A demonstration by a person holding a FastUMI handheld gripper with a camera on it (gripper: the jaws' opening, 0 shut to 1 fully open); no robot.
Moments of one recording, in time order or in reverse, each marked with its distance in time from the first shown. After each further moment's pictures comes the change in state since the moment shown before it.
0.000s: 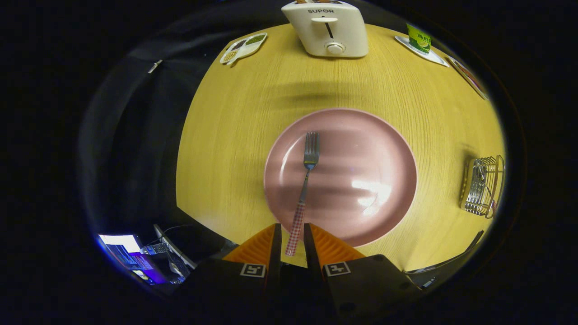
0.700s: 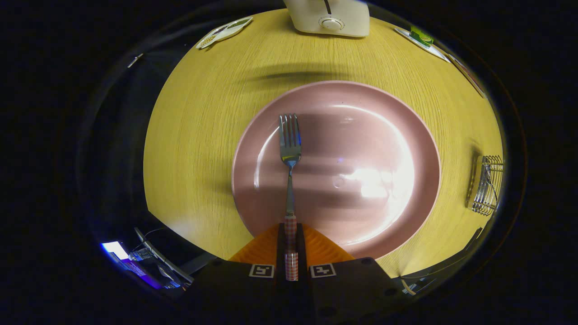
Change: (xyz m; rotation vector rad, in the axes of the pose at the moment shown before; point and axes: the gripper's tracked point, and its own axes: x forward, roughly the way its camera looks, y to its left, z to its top) arm 0.047 -0.014 -0.004 0.022 0.051 -0.106
